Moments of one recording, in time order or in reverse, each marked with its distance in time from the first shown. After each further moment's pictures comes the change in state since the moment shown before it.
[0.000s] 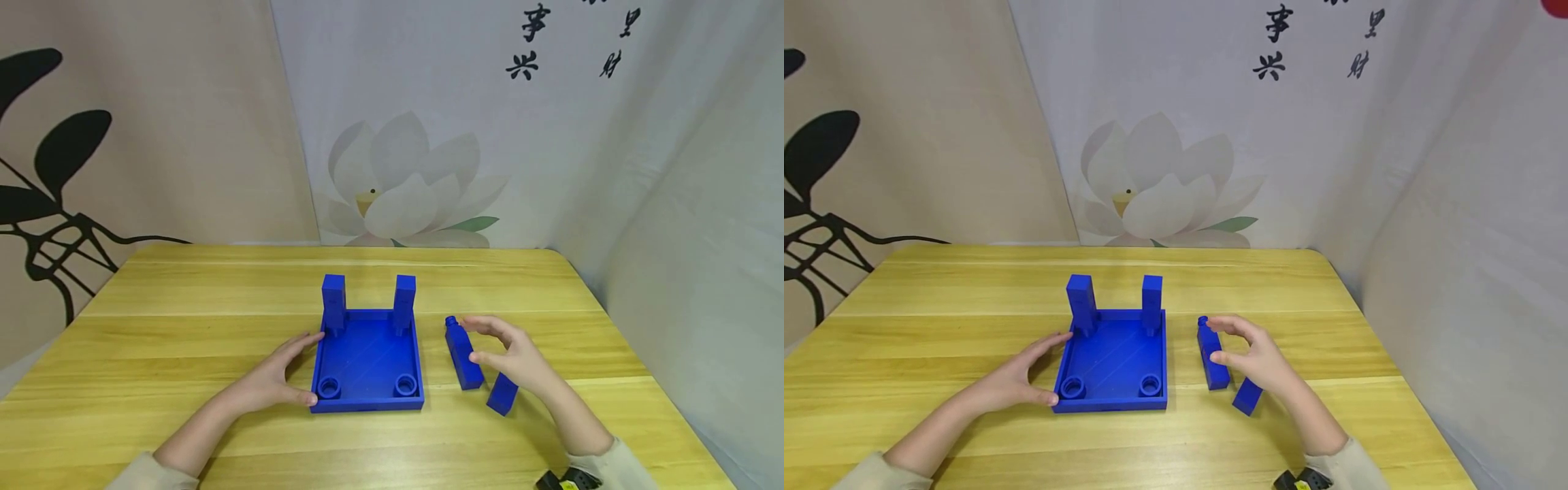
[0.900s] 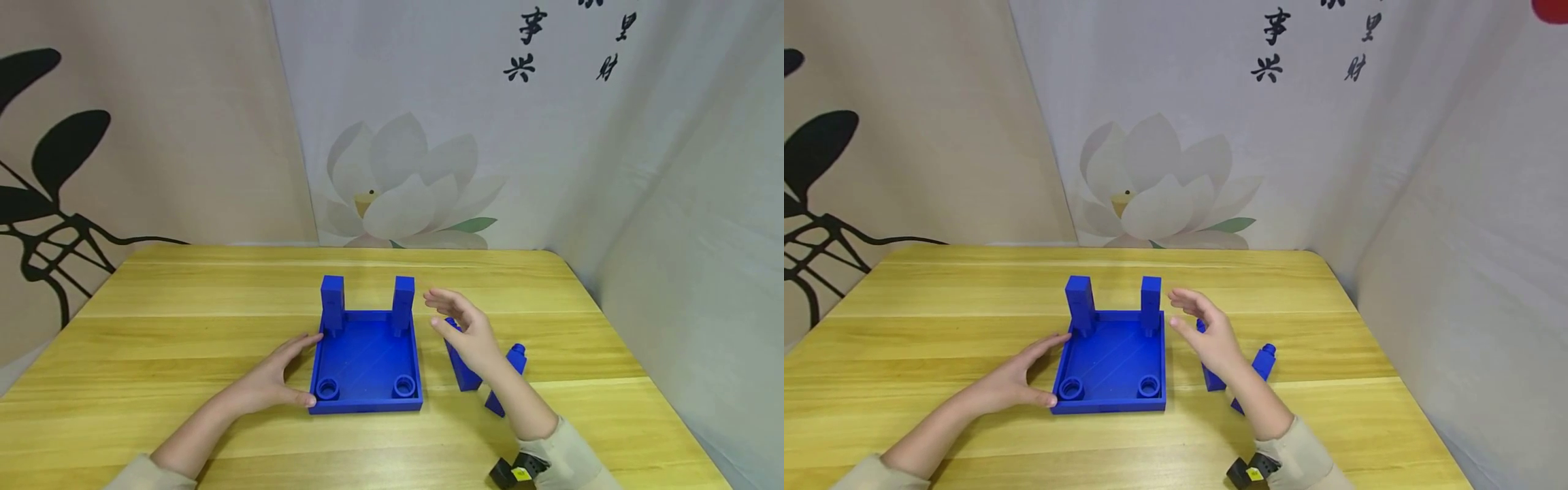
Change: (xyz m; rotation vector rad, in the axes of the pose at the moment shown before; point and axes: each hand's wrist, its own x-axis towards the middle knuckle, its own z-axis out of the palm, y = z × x) left_hand 0.001 -0.001 0.001 -0.005 0.005 0.003; right_hand 0.049 -0.031 0.048 0.182 0.156 -0.098
